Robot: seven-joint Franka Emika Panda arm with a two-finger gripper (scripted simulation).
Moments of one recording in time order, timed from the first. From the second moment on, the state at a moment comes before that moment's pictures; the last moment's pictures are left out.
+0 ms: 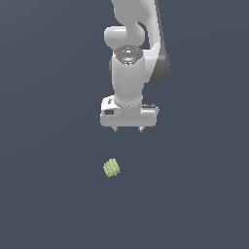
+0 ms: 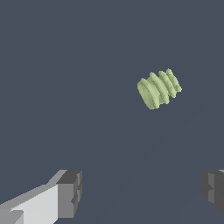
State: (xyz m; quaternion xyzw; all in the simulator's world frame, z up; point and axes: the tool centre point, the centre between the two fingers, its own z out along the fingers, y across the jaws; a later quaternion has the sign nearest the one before) arm 0.003 0.015 0.195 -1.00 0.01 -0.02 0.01
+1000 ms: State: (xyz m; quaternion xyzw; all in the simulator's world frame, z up) arm 0.017 0.043 0.208 -1.00 -0.03 -0.04 0.02
